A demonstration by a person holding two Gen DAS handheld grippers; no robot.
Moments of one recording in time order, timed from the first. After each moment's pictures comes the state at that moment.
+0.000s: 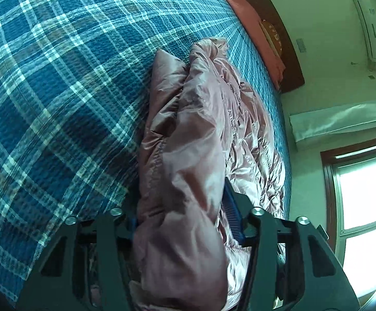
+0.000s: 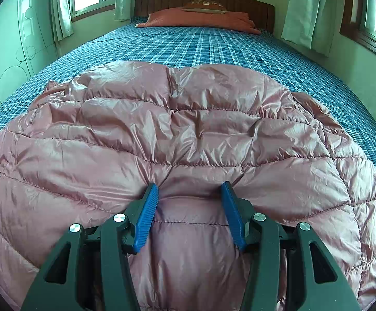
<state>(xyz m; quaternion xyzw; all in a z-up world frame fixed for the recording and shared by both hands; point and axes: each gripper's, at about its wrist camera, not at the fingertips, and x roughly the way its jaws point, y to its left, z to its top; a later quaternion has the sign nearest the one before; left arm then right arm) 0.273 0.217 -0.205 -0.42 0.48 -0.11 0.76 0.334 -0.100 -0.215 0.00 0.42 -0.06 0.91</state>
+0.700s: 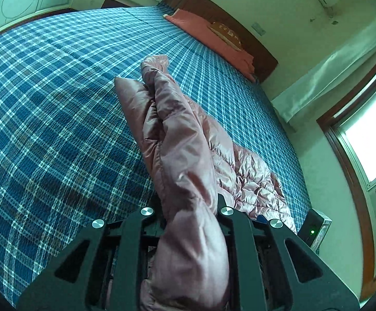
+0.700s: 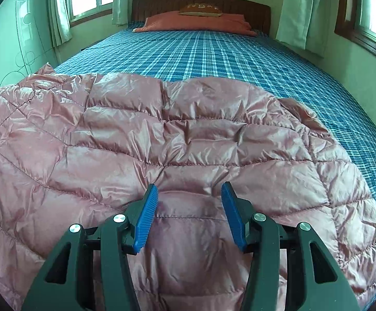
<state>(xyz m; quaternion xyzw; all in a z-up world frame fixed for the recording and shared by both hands) 0.260 0.148 -0.101 -0.26 0.41 -0.15 0.86 0.322 -0.129 -0.184 0.01 0.40 -0.07 0.91</state>
